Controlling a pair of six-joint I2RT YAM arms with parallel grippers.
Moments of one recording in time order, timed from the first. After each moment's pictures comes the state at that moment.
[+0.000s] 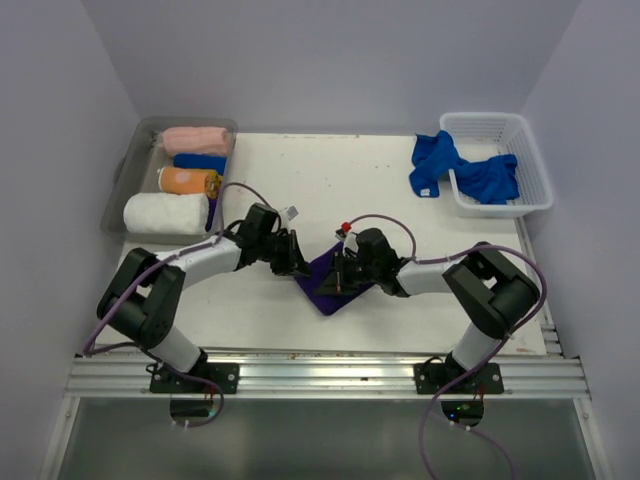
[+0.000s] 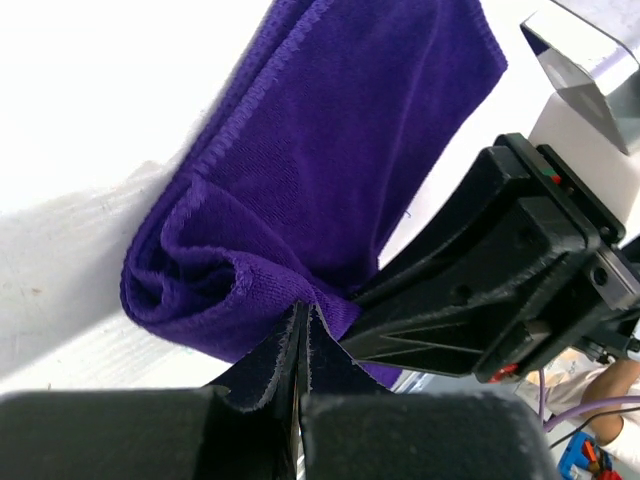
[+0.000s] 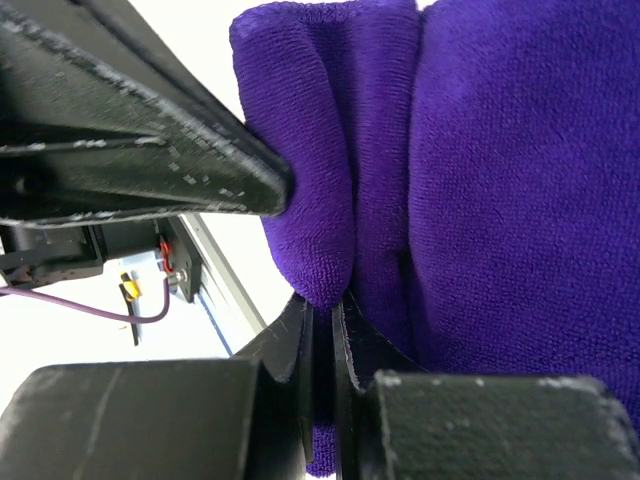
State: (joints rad) left arm -0.50 1.57 0.81 -0.16 0.53 -0.67; right arm 0.69 1.70 0.66 0.37 -0.58 0.81
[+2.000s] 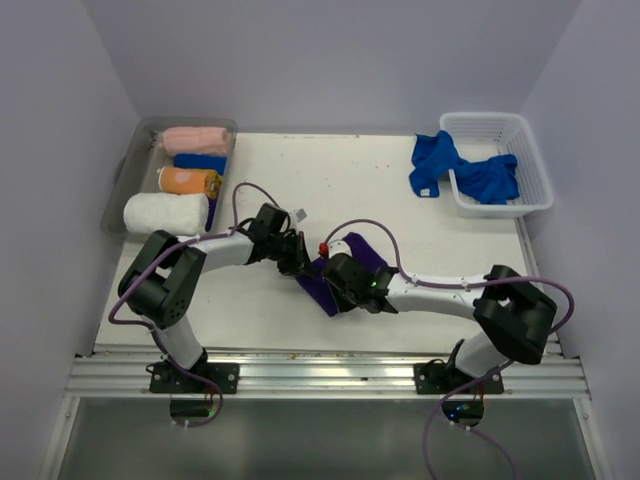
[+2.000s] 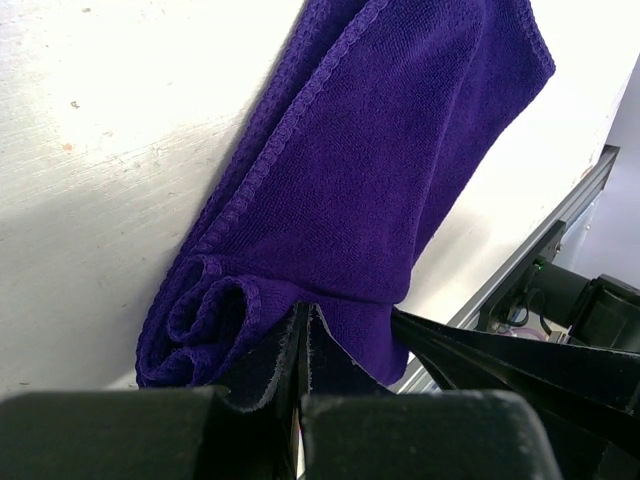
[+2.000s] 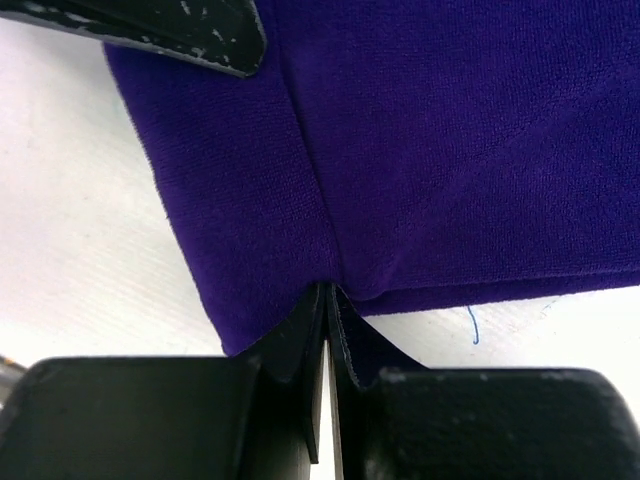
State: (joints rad) left arm -0.51 1.74 0.87 -0.12 0.55 -0.64; right arm 1.03 1.52 0.81 -0.28 0.24 0.50
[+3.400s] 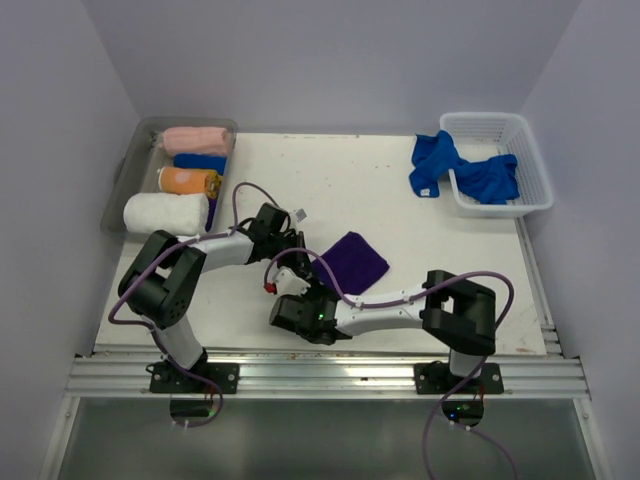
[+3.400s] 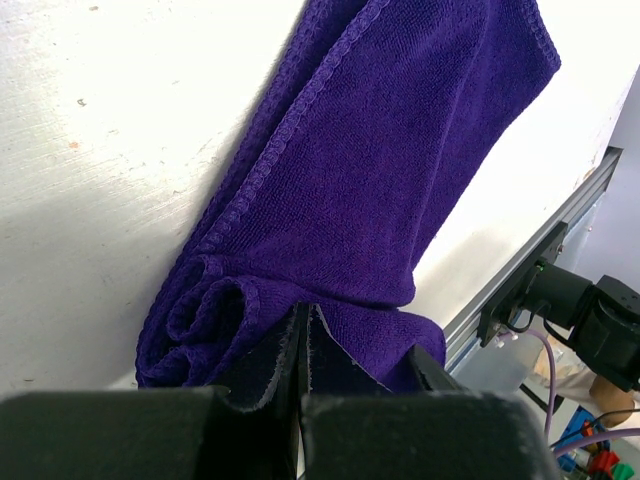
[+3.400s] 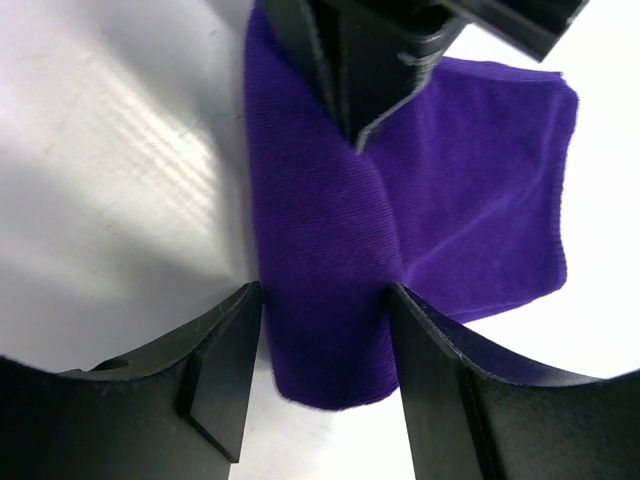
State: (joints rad) left arm -0.51 1.74 0.88 -0.13 0.55 -0.64; right arm 1.35 1.81 1.08 -0.42 0.80 0.26
